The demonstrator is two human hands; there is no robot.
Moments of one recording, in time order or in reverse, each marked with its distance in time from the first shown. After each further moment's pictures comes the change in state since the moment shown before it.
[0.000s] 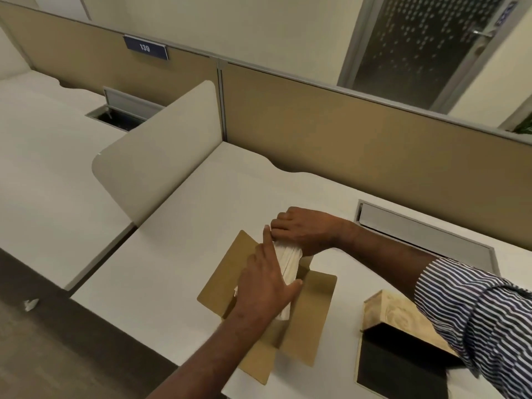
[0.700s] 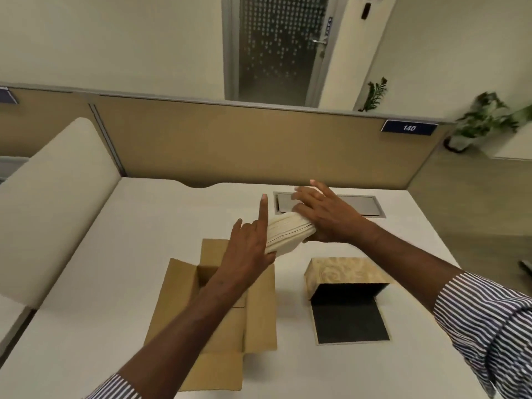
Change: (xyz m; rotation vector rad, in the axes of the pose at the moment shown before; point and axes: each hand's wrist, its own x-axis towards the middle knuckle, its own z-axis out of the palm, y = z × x) left_hand 0.047 0.083 0.001 0.068 0.009 0.779; right_hand -0.194 -0.060 -0.041 -0.229 -0.036 0.841
